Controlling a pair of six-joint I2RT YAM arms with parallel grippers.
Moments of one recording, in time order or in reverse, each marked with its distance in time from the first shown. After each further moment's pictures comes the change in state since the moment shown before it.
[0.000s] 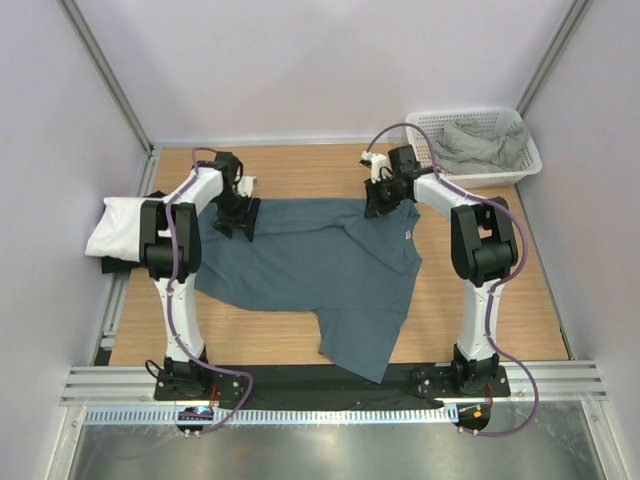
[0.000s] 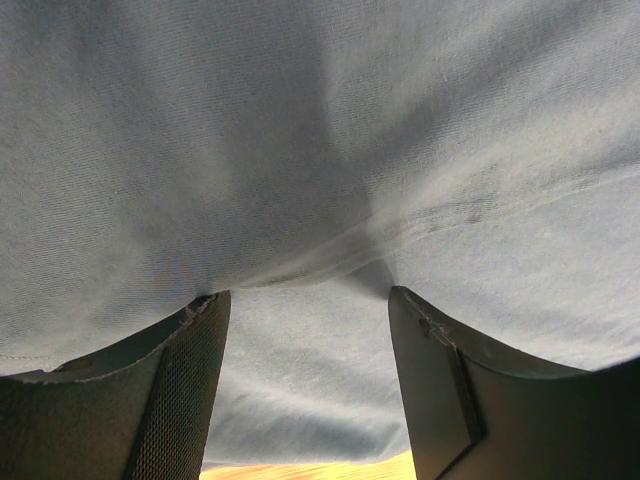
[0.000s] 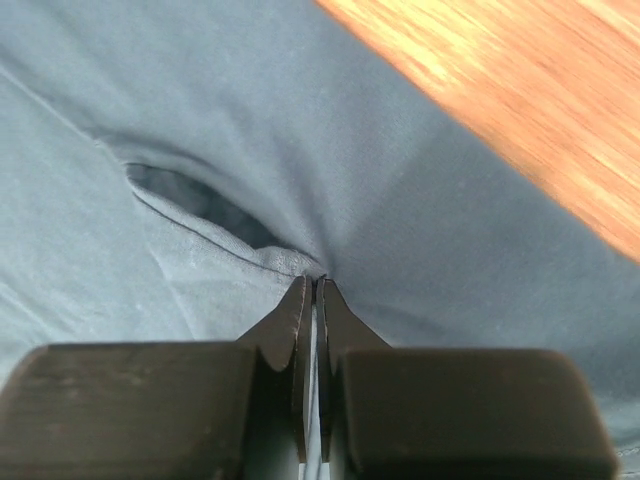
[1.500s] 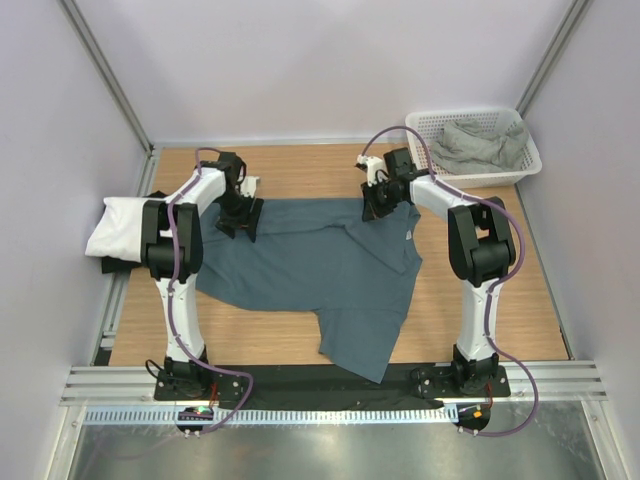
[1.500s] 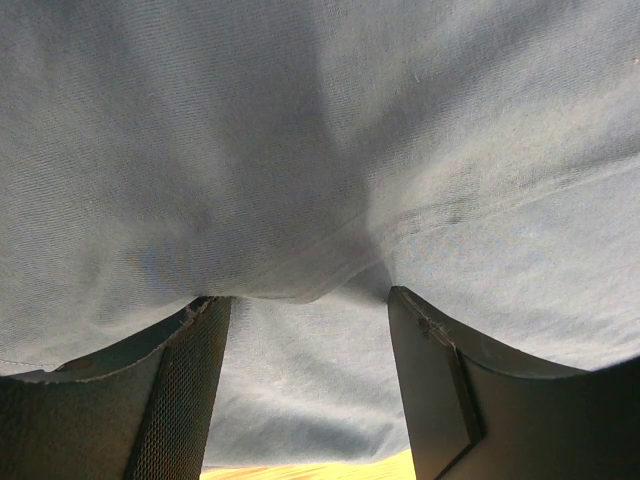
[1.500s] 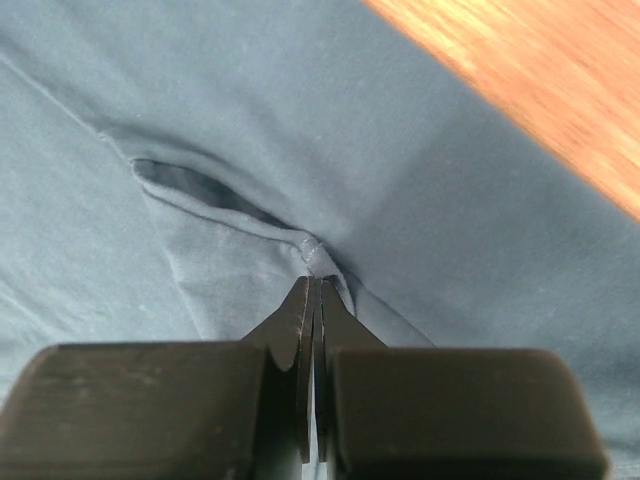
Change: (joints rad) left arm -0.018 0.000 -0.001 0.002 0.001 0.001; right arm 0.023 0.001 -0.011 0.003 0.010 -0.013
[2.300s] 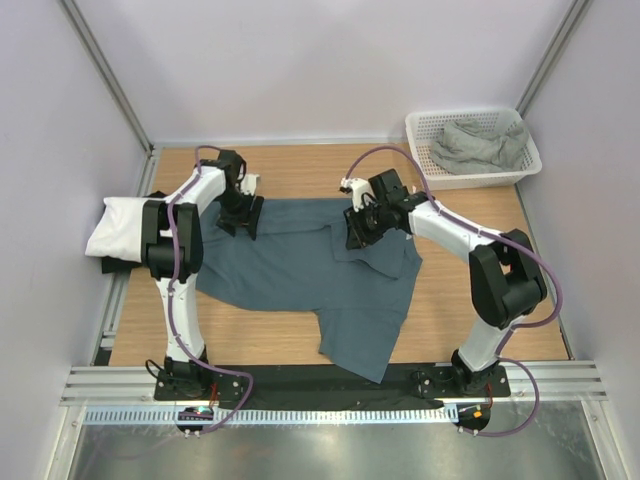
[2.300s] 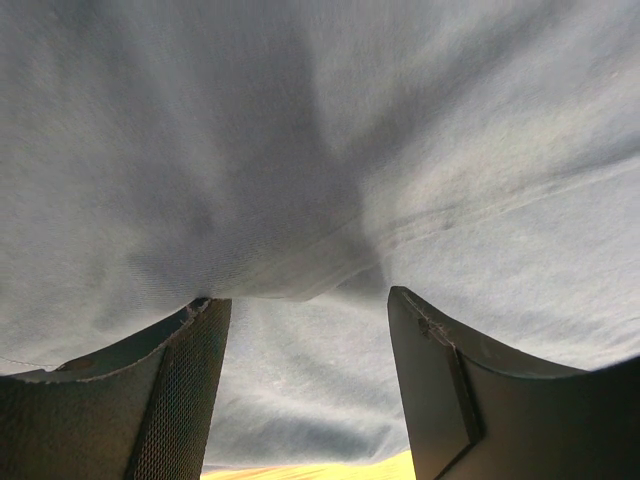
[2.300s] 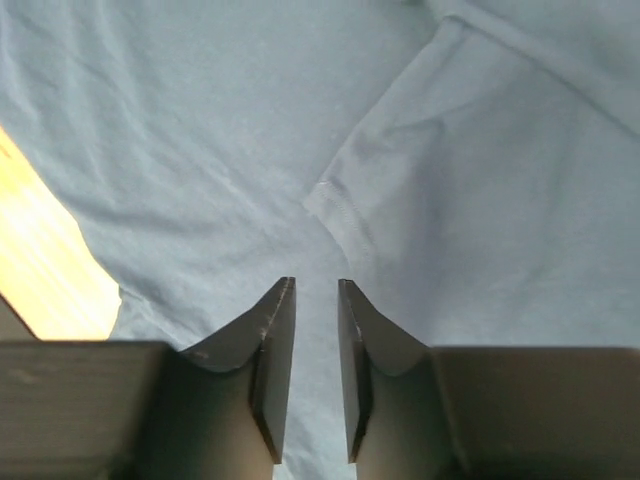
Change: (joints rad) left arm 0.000 0.001 0.012 -0.002 0.003 -0.001; right arm 0.185 -0.346 -0.305 -0.014 -0.021 0.108
